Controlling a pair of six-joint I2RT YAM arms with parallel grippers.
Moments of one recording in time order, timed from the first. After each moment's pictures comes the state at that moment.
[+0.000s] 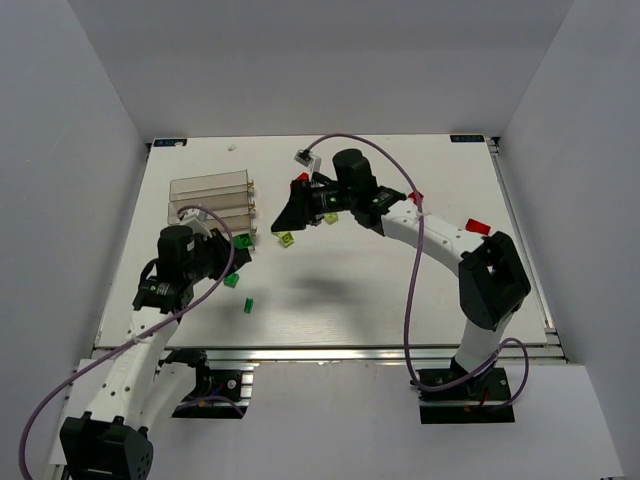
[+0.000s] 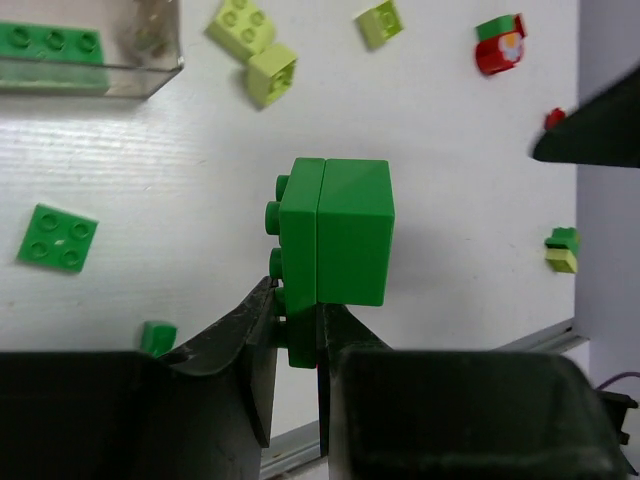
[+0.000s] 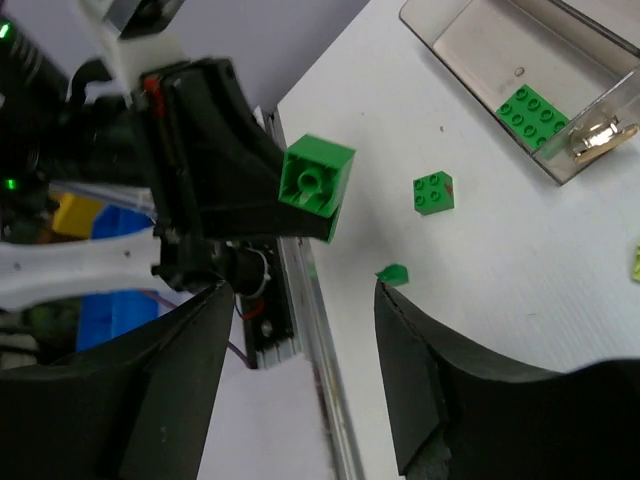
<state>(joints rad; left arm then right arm) -0.13 0.80 0.64 -0.43 0.31 -0.57 0.73 1.77 1.41 0.02 -0.83 0.51</state>
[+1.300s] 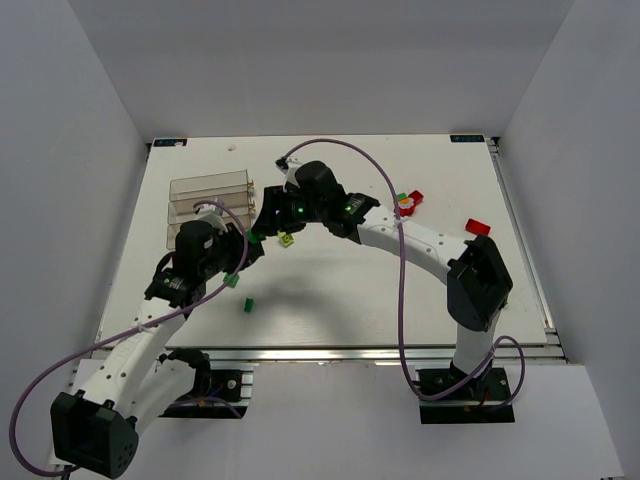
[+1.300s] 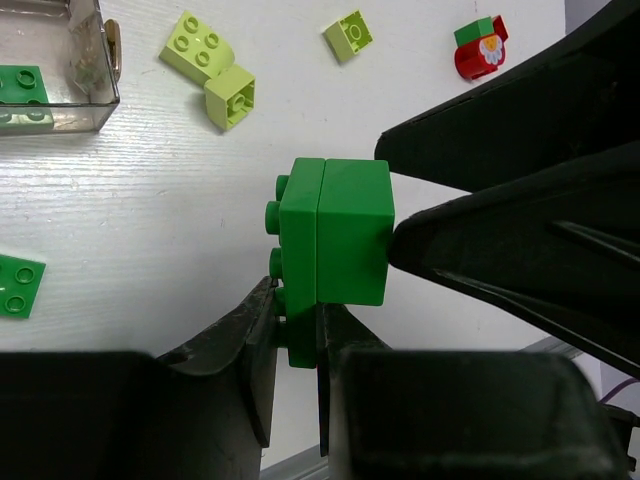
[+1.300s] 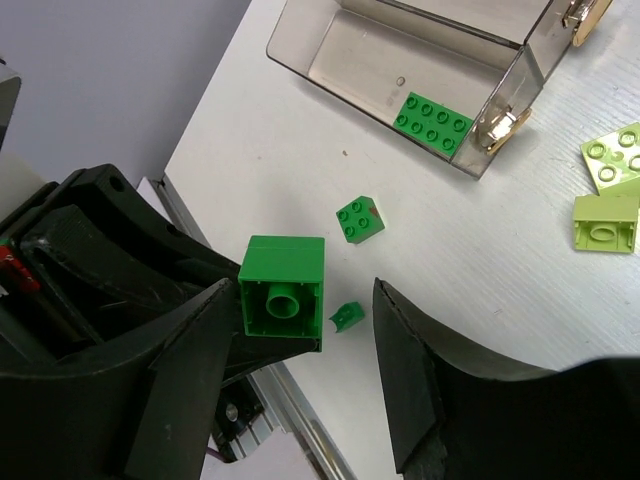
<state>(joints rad) -0.31 0.87 0.65 -0.29 0.19 -0.62 0.90 1.85 1.58 -0.20 -0.31 0.58</state>
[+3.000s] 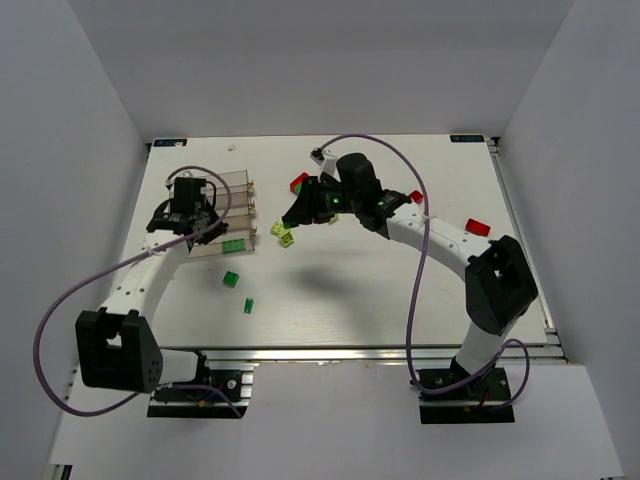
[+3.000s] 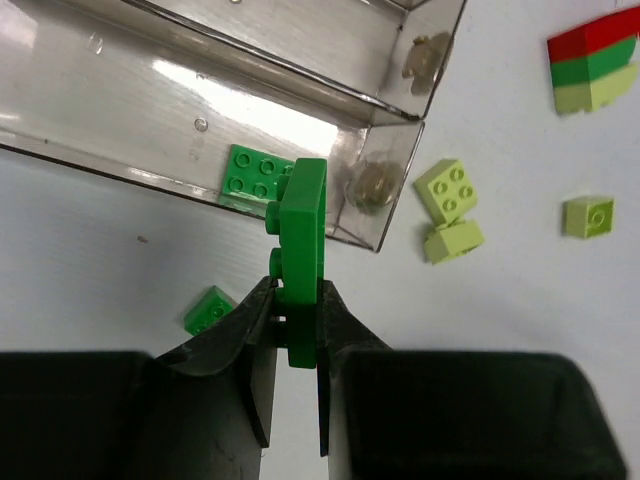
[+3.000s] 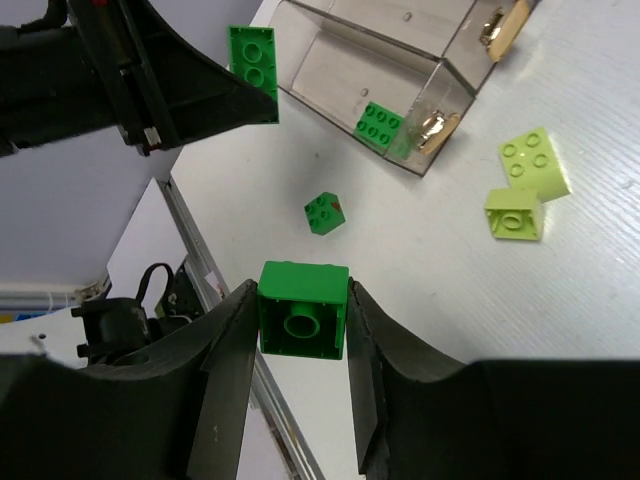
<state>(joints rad) -0.13 1.27 0.98 -0.54 -0.12 -0.59 0.73 1.75 1.39 -0.06 -0.50 0.54</state>
